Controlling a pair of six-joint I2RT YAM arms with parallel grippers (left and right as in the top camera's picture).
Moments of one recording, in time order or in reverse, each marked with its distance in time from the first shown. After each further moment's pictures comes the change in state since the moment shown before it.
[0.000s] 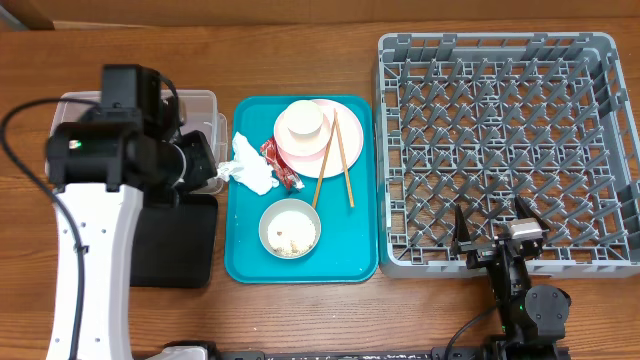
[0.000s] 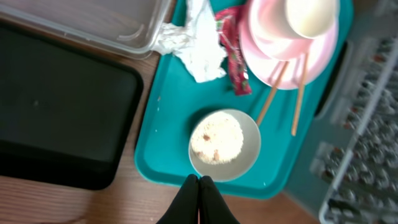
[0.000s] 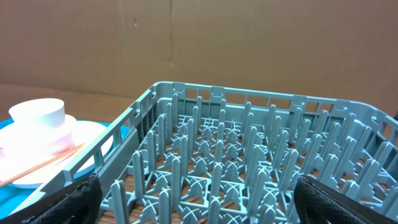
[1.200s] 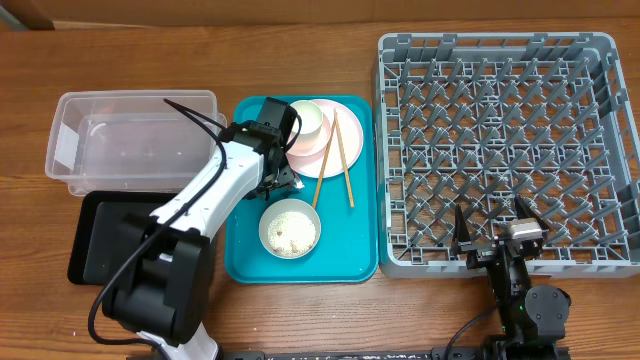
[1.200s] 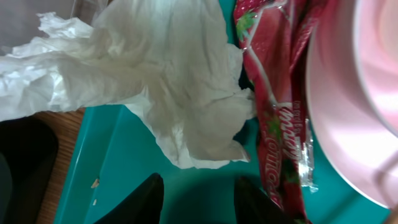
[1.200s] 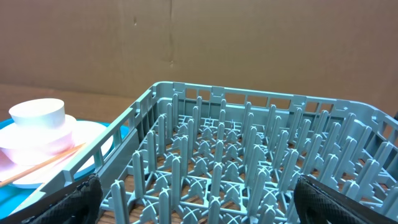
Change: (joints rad) left arm -0.321 0.402 -0.315 0.567 -0.348 -0.312; right arm 0.000 0.000 0.000 -0.001 0.000 0.000
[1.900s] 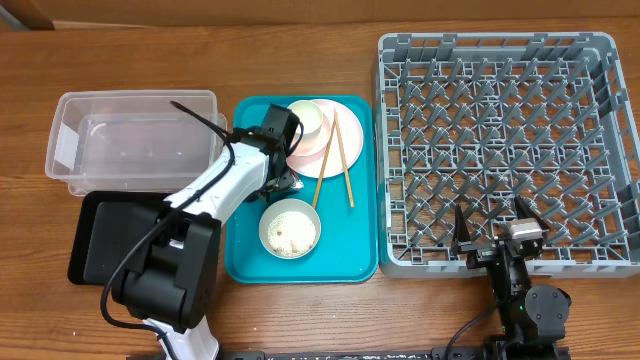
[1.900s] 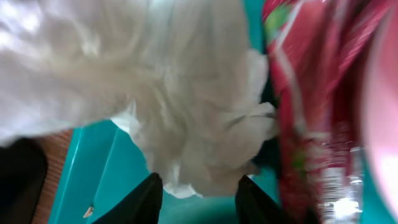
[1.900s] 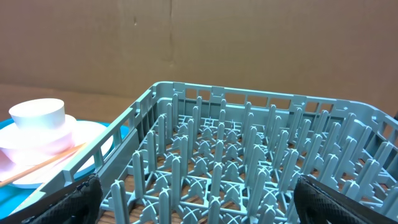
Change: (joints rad) left arm 0.000 0.063 -0.041 0.066 -0.048 -0.001; right arm 0.000 0.000 0.000 0.000 0.000 0.000
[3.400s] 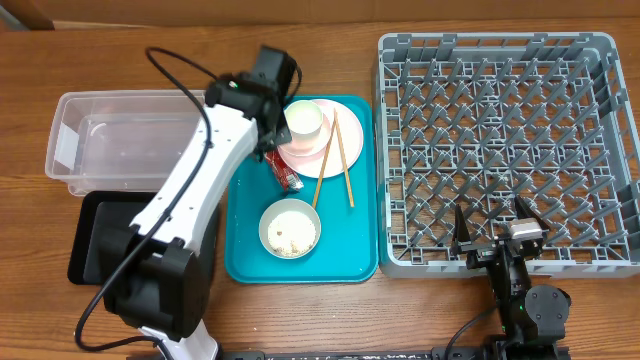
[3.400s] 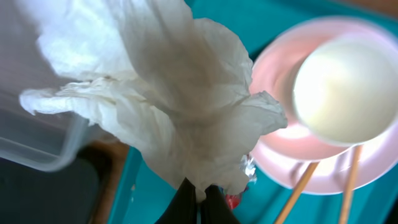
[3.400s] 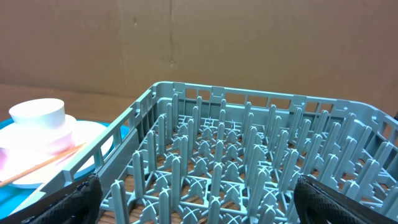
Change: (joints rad) left arm 0.020 -0.047 0.472 -0.377 -0.001 0.093; right arm 0.000 0.000 0.000 0.000 0.000 0.000
